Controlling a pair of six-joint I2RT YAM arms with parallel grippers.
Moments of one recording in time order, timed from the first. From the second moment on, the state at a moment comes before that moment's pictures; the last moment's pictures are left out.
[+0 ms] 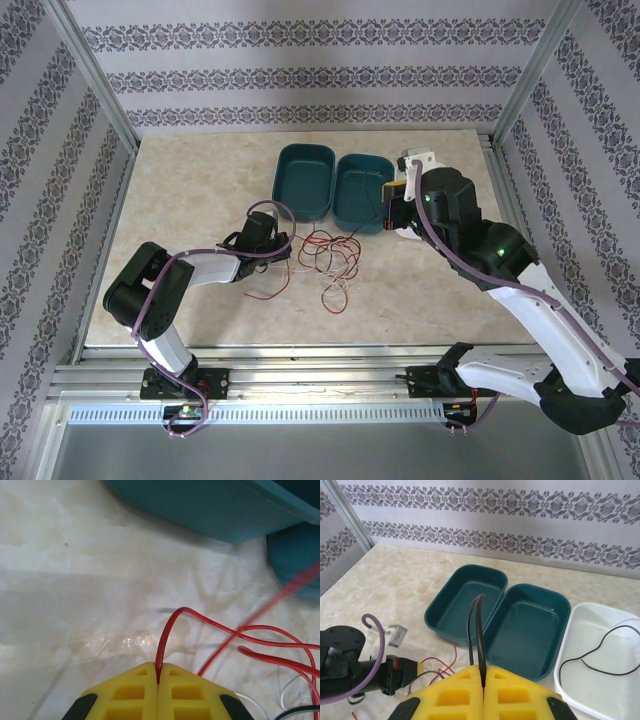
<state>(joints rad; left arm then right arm) -0.47 1.69 0.75 0.17 0.08 -0.69 0.70 1.06 1.41 -0.78 0.29 0.26</state>
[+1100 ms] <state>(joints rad) -0.47 1.69 0.73 0.17 0.05 -0.69 0.70 0.95 1.61 -0.79 0.27 0.17</state>
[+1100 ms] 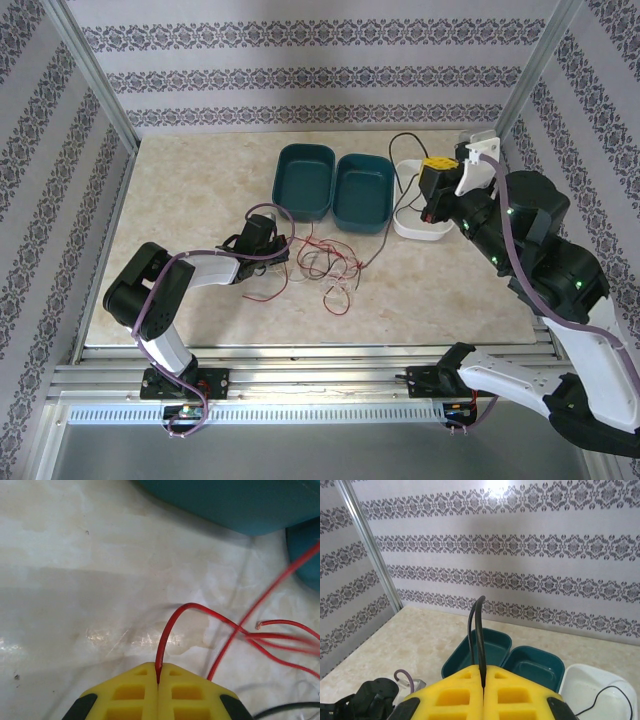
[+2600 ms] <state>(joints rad) -0.47 1.28 0.68 -0.02 -0.04 -0.67 0.26 1.23 1.45 -0.51 0.57 0.07</state>
